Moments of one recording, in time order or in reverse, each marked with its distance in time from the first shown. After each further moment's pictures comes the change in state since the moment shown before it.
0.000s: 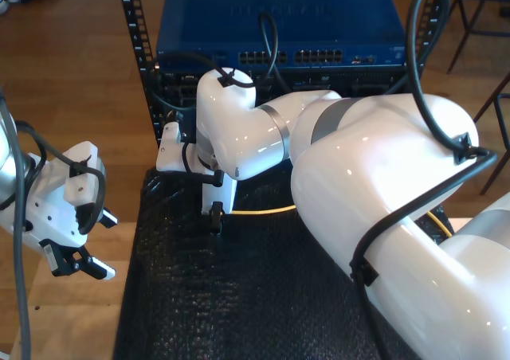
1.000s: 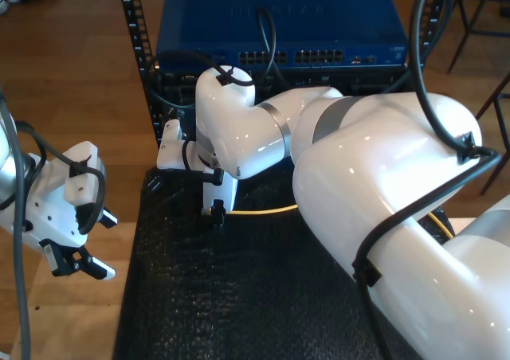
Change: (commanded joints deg) left arm 0.0 0.0 0.0 0.0 0.0 0.0; right arm 0.0 -0.7 0.7 -1.8 0.0 1.5
